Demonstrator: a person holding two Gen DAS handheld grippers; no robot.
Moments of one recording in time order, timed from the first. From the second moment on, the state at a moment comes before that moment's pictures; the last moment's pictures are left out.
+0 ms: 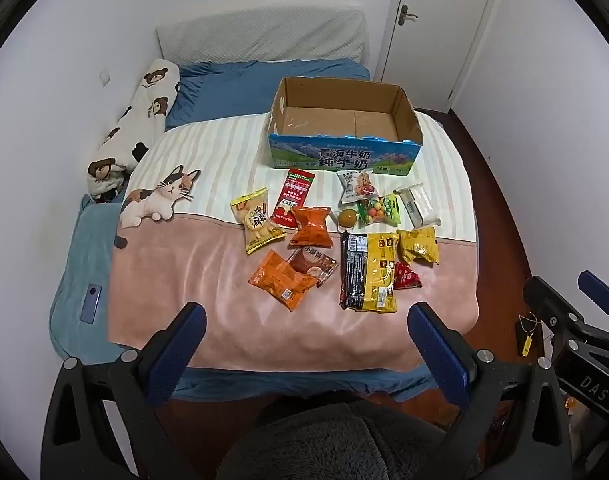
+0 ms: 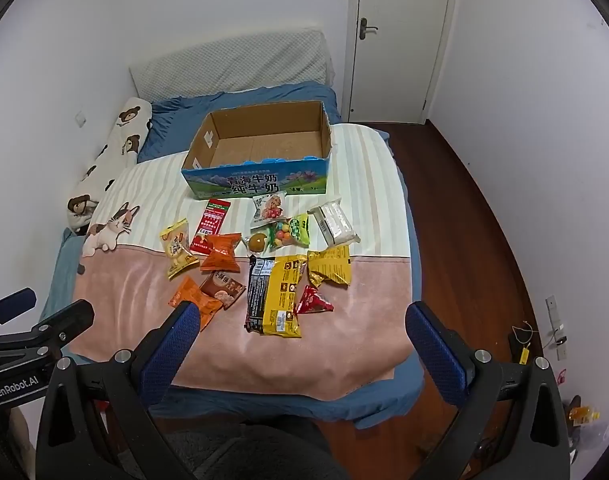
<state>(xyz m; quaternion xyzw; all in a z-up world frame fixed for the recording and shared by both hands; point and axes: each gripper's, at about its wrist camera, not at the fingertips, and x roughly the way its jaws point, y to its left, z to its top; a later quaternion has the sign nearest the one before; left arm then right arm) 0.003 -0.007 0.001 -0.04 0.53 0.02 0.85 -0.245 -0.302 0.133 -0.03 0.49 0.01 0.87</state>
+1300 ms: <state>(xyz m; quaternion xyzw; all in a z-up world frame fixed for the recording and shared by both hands) 0.007 -0.010 0.006 -0.04 0.52 0.01 0.85 -0.242 -0.304 0.140 -0.03 0.48 0.01 0.88</state>
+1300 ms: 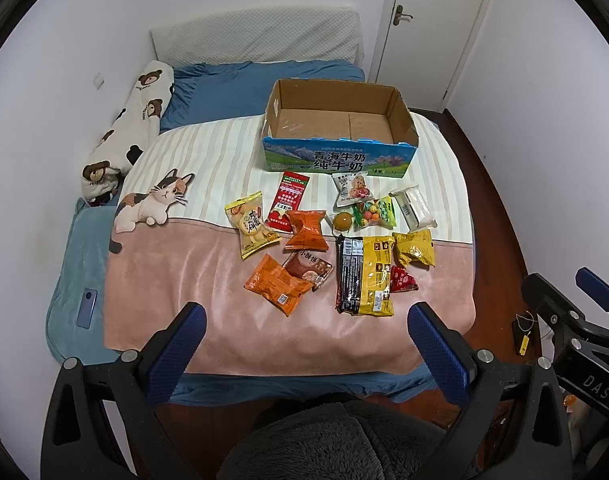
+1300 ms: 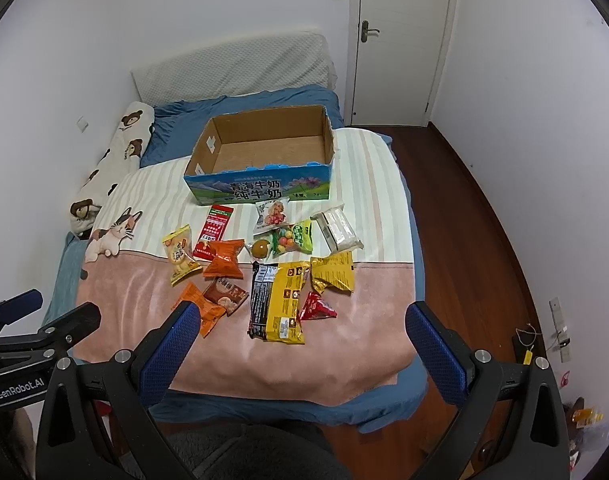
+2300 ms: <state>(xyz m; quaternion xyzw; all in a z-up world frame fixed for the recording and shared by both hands) 0.014 -0.002 0.003 -0.05 0.52 0.01 0.85 -0.239 -0.299 0.138 -0.03 0.48 0.01 0.88</state>
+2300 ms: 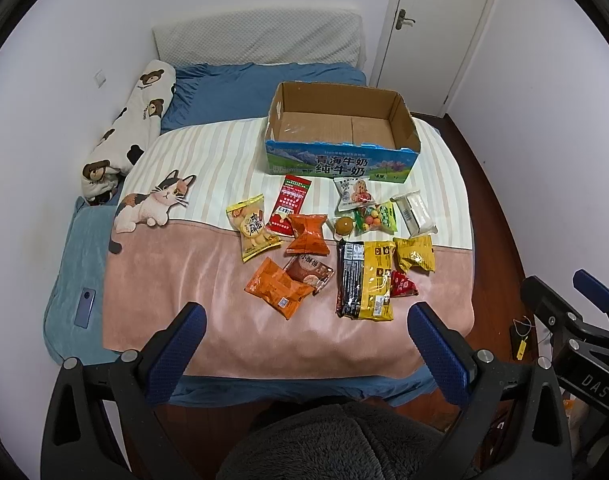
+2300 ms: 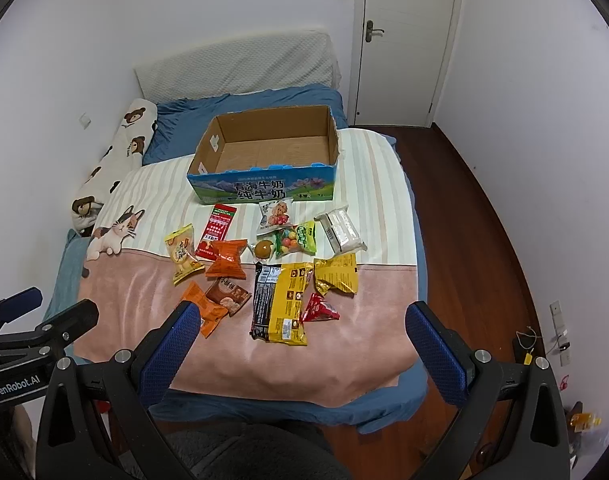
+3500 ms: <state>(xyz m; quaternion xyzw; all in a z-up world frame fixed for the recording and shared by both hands) 0.145 0.077 -0.343 -0.34 0.70 0.12 0.62 -0.060 -0.290 -0.215 0.05 0.67 -0.05 0.74</state>
